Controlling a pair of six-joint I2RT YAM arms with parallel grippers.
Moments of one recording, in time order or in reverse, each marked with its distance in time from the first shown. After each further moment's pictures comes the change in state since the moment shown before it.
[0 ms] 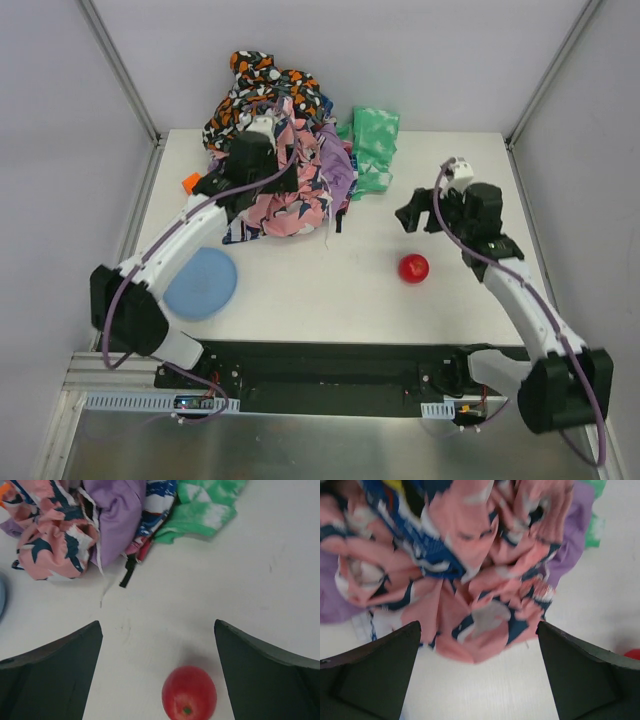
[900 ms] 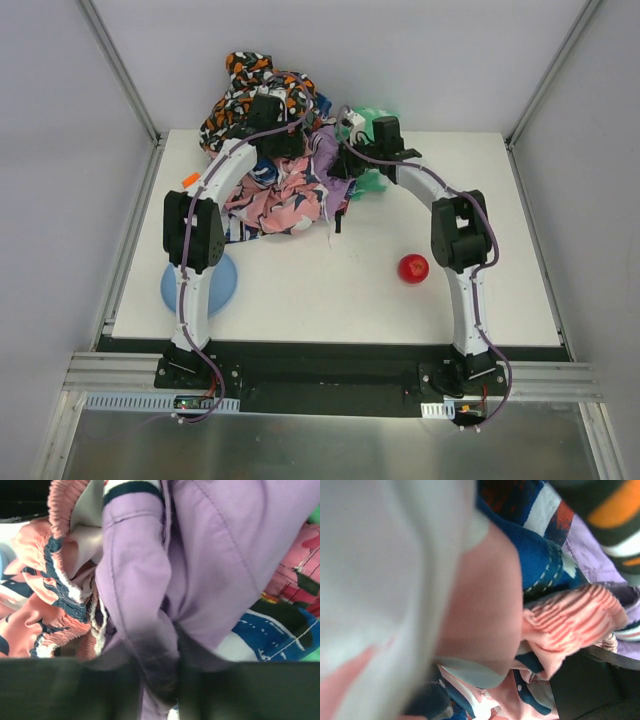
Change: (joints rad) left arm 0.174 0.797 0.768 -0.065 0.159 0.143; right arm 0.181 1.328 1.188 -0.047 -0.456 -0.214
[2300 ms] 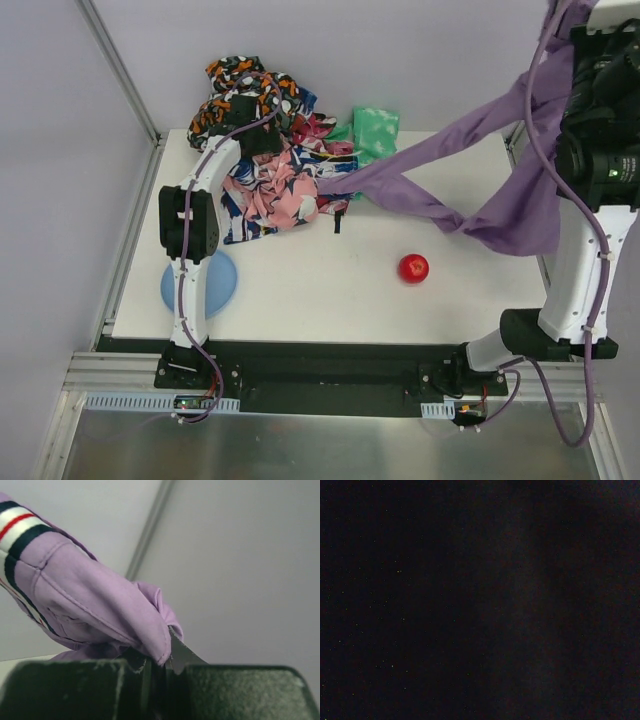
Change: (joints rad) left arm 0.130 0.103 0.068 -0.024 -0.014 -0.113; right arm -0.241 -0.795 0.468 -0.393 1.152 -0.519
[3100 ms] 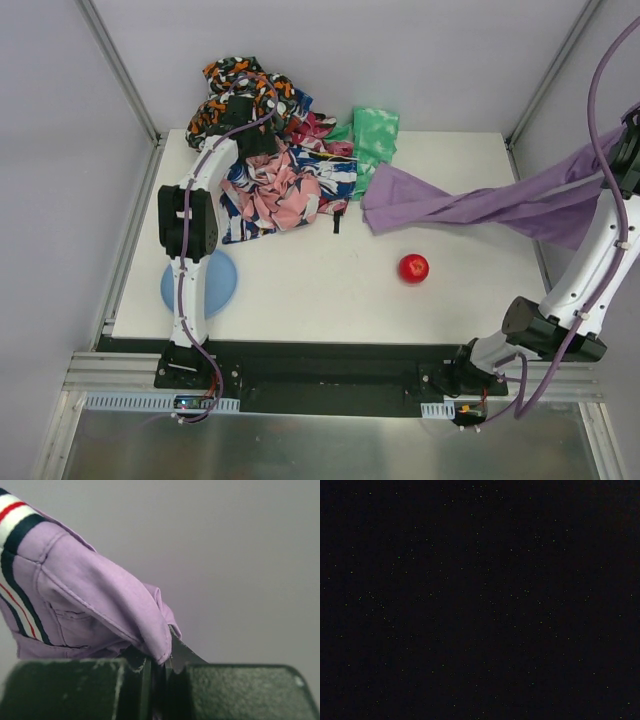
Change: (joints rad) left arm 0.022 0.017 0.009 -0.023 -0.026 0.018; right arm -0.542 0.017 -0.106 0.243 0.051 0.008
